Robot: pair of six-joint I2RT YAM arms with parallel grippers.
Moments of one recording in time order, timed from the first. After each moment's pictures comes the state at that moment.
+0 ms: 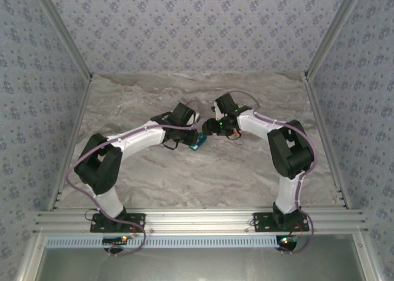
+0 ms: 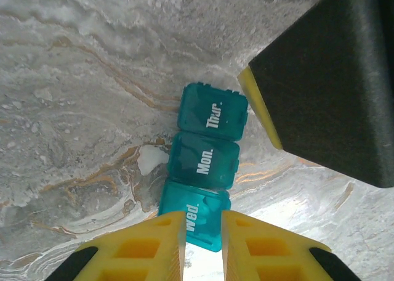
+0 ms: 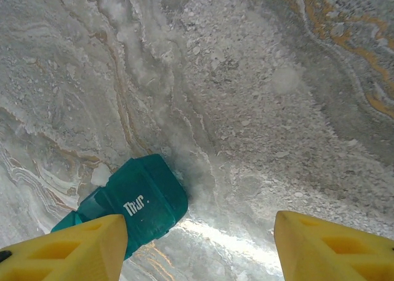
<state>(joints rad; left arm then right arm) -0.71 1.74 1.19 -0.48 0.08 -0.29 0.50 1.90 1.28 -0.46 -0.26 0.38</state>
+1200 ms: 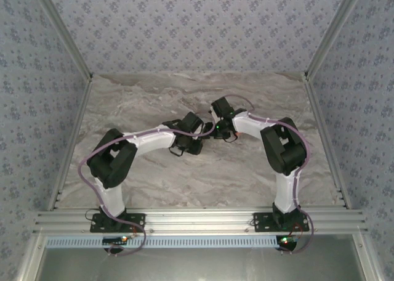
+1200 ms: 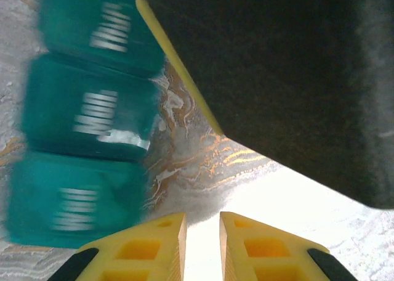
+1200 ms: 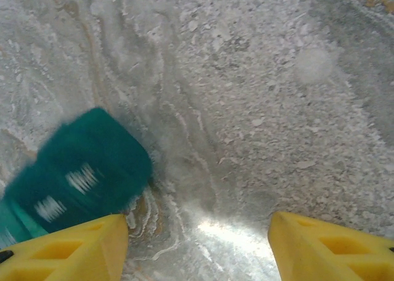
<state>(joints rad) -0.77 1.86 1.19 -0.48 0.08 -0.33 0.52 1.96 1.28 -0.43 -0.25 0.39</state>
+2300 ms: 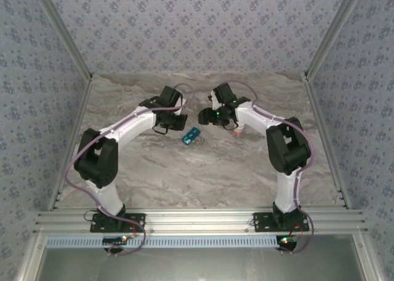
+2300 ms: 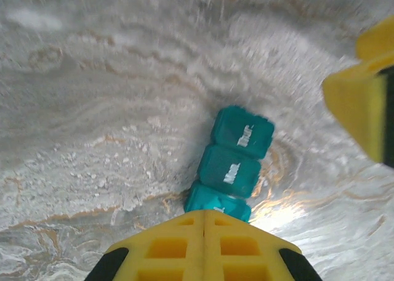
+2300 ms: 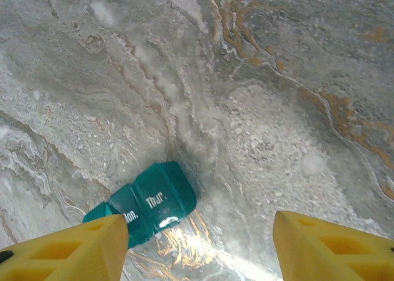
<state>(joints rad) -0.55 1.79 1.37 -0.66 0.12 -0.24 0.49 1.96 1.46 -0.50 -0.29 0.38</state>
